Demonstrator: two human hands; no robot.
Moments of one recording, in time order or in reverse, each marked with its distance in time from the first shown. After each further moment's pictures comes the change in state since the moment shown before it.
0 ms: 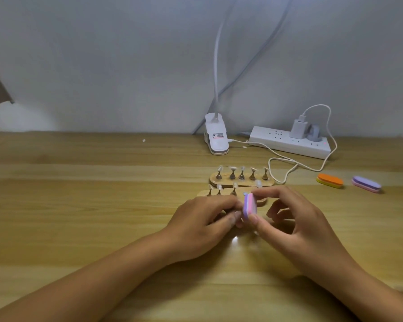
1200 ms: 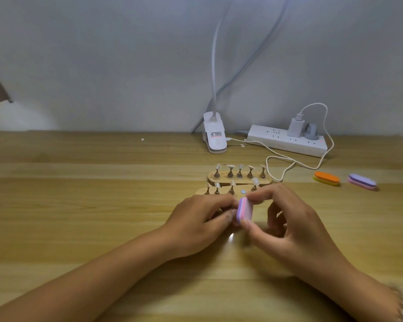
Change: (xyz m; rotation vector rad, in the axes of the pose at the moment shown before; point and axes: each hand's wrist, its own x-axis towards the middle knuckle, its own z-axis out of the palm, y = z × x) left_hand 0.000 0.001 0.000 0.022 -0.003 -0.030; right_hand -0.001 -0.008 0.002 -0.084 0.000 -0.031
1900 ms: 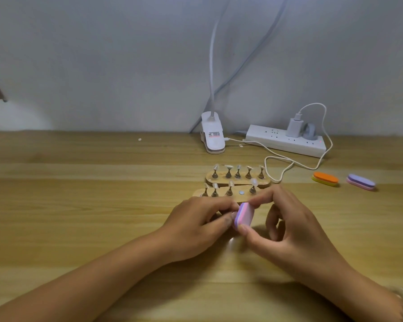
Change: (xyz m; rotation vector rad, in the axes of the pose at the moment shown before) left_hand 0.000 0.000 0.002 -0.057 -0.019 0.020; right_hand 0.000 -0.002 0.000 0.011 -0.003 0.057
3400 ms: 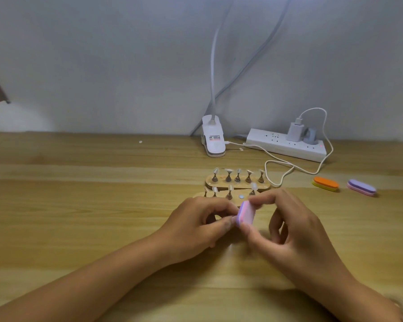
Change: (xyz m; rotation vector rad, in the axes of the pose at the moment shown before) left_hand 0.001 -0.008 0.000 -0.155 0.017 0.021; right_hand -0.002 -0.006 -0.004 -0.039 0.037 -0.037
